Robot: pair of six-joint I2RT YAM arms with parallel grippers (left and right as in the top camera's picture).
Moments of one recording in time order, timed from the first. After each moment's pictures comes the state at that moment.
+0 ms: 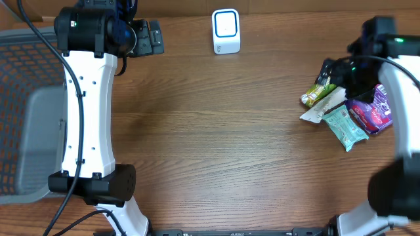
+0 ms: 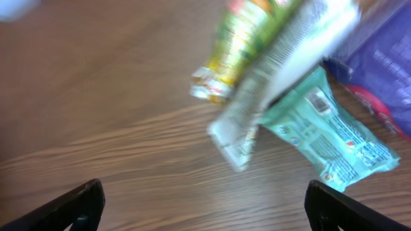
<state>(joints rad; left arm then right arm) -0.10 1.92 2.38 -1.49 -0.10 -0.25 -0.10 1.76 1.73 -1.30 -0.21 0.25</state>
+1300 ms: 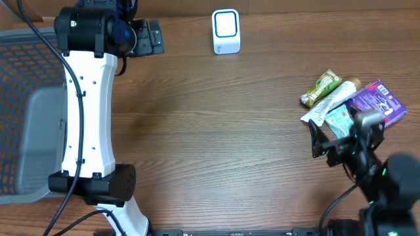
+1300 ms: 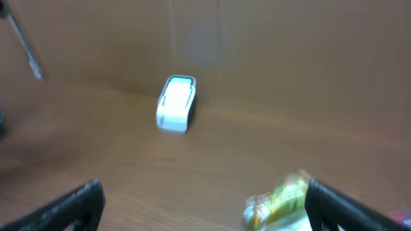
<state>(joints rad) -0.10 1.92 2.38 -1.49 -0.10 -0.25 -0.03 0.45 0.56 -0.27 -0.35 -0.06</state>
